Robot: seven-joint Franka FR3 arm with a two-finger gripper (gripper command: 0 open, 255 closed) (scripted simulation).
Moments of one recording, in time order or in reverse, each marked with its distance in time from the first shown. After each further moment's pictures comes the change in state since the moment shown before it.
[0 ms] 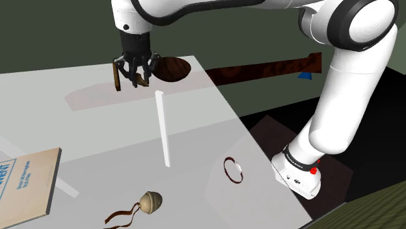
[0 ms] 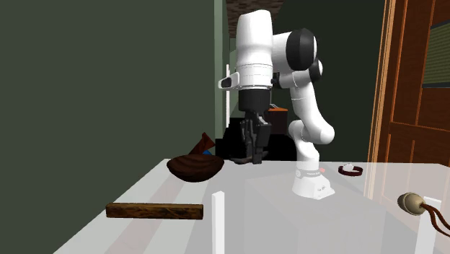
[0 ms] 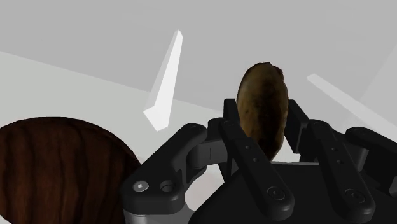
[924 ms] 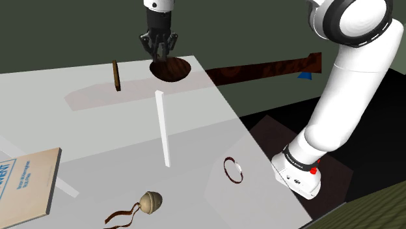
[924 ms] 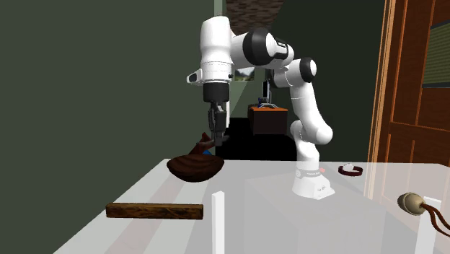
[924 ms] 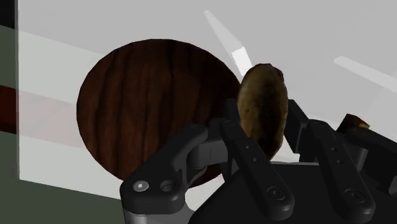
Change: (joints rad) arm -0.162 -0.033 -0.059 0.027 0.048 -0.054 -0.228
